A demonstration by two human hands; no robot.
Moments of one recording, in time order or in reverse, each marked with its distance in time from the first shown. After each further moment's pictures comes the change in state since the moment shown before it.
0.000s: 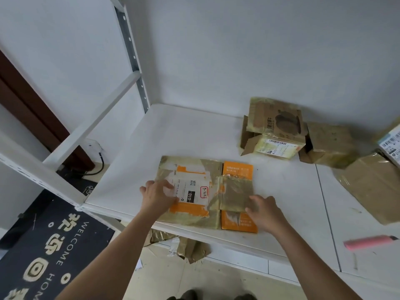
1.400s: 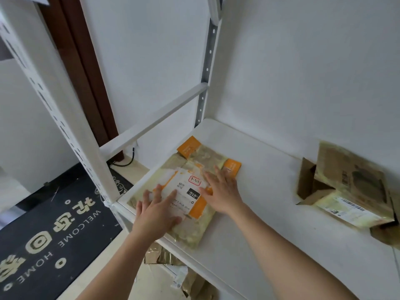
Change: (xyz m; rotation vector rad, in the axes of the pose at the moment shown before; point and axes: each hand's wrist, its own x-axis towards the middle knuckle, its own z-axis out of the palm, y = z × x) left_hand 0.024 -0.089 -0.032 0.169 -0.036 -0.091; right_hand 0.115 -0.228 0.074 -0.421 -0.011 -0.637
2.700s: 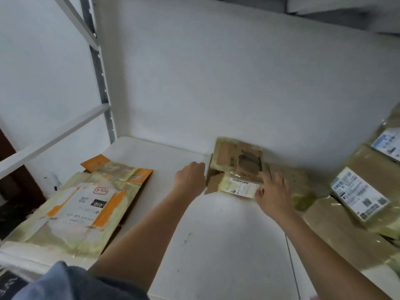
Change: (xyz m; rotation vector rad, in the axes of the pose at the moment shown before) left_hand 0.000 0.322 0.011 0.087 0.218 0.517; right_hand -0.214 0.254 -0.100 -0.081 0.456 0.632
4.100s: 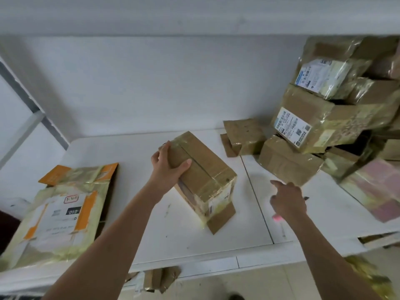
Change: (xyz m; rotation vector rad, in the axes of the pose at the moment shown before) left_hand -0.066 0.031 -0.016 -0.833 -0.218 -0.068; right_hand -0.144 0.101 -0.006 0.236 -0.201 0.547
